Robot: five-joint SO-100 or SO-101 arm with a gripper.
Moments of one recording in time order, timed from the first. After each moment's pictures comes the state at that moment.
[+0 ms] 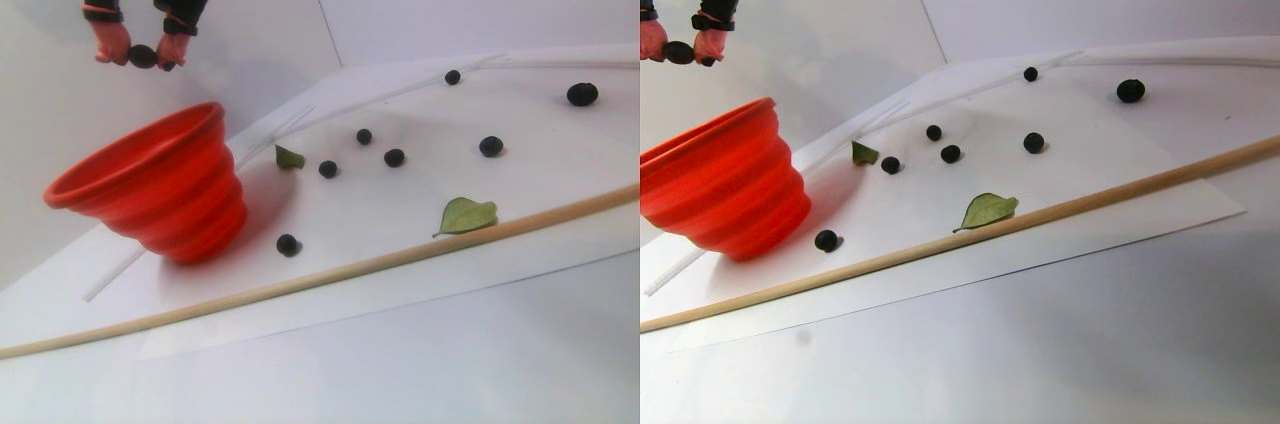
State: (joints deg) arm -23.9 132.6 141.1 25.6 -97.2
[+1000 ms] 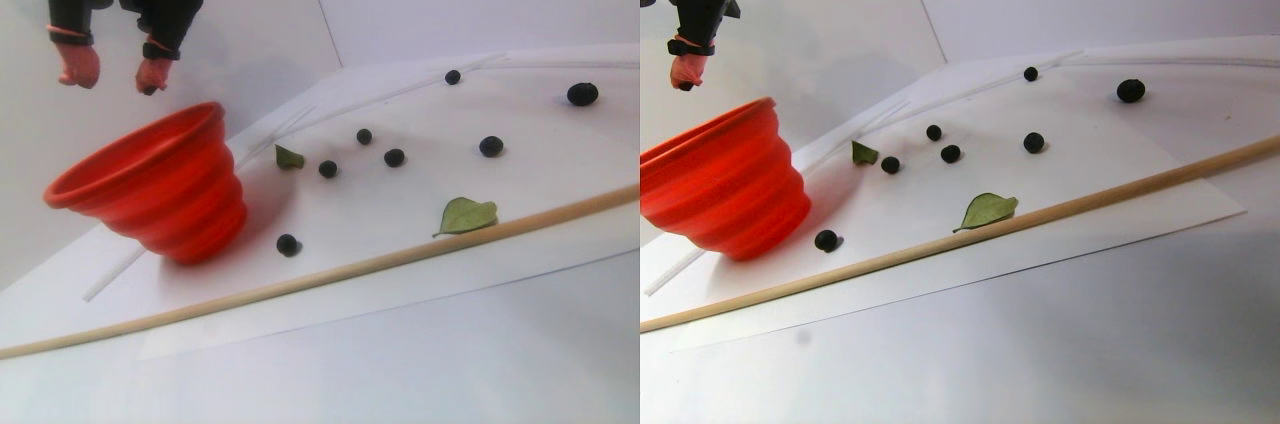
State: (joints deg) arm -25.9 128.1 143.8 20.1 -95.1
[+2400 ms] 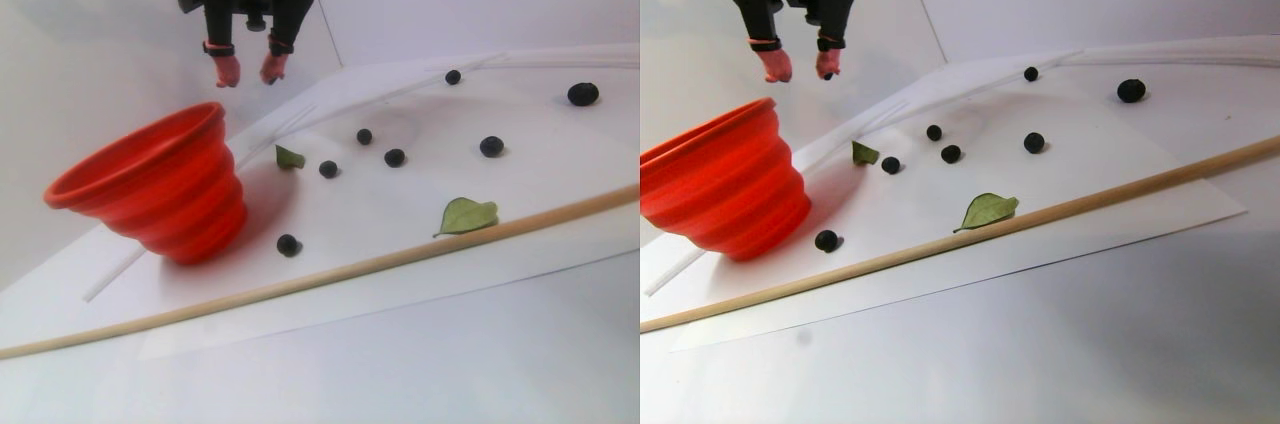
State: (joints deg) arm -7.0 126.0 137.7 17.7 -108.4
